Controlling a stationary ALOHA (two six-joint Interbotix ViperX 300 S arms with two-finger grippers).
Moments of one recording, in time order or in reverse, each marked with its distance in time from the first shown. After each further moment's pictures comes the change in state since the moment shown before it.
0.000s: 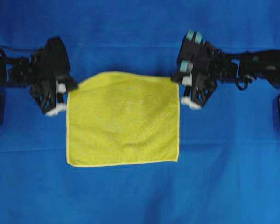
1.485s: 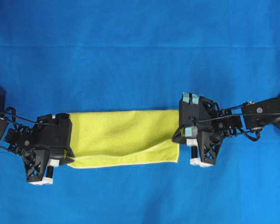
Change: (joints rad) left arm -0.551 0.072 -0.071 -0.002 0.014 -0.314; right arm 0.376 -0.006 0.005 0.020 -0.002 0.186
